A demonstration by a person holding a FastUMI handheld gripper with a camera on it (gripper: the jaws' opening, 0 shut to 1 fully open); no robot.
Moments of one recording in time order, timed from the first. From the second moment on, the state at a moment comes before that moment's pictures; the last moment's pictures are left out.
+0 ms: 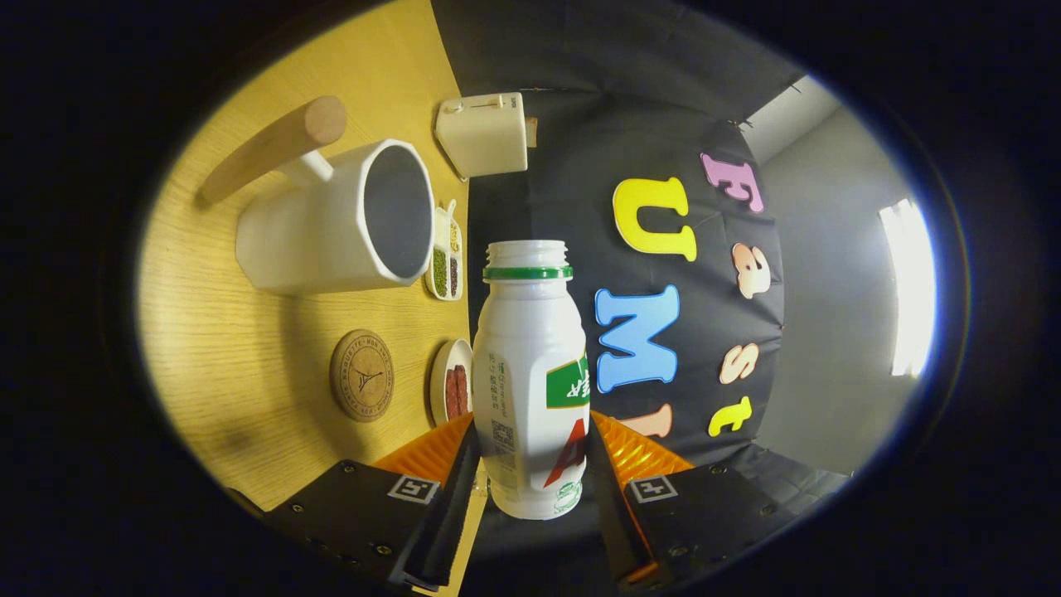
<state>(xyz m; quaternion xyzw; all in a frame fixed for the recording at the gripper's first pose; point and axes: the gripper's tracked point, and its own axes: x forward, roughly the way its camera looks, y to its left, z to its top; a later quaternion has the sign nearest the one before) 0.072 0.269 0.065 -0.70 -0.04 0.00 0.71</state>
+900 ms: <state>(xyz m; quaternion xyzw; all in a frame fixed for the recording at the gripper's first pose) 0.067 0.274 0.077 -0.75 -0.07 -0.01 0.66</state>
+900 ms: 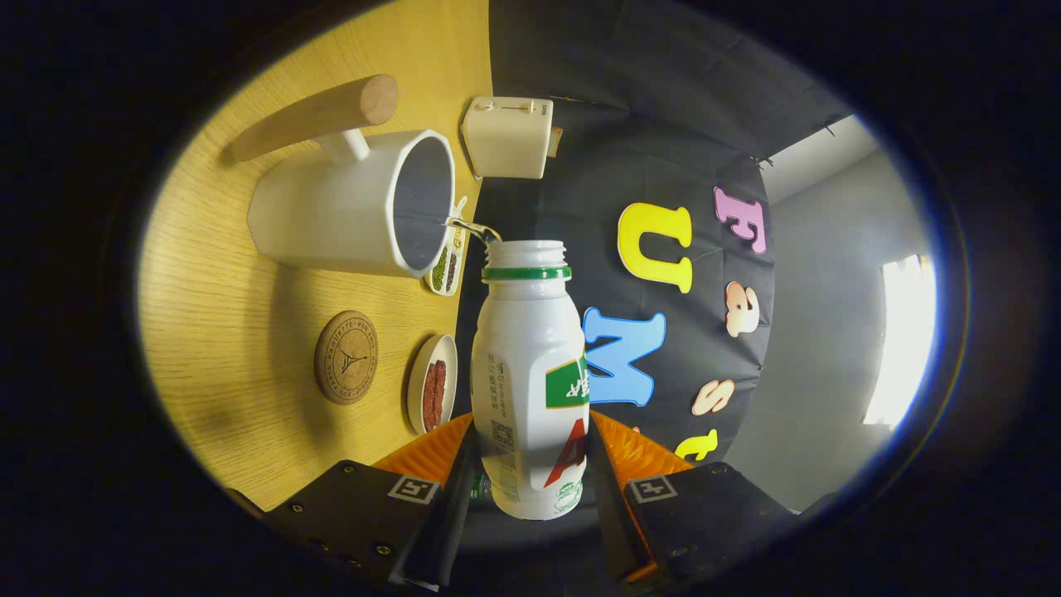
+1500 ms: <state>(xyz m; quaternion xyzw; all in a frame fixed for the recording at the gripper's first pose) 0.066 0.275 0.078 -0.76 -0.07 -0.01 0.65</state>
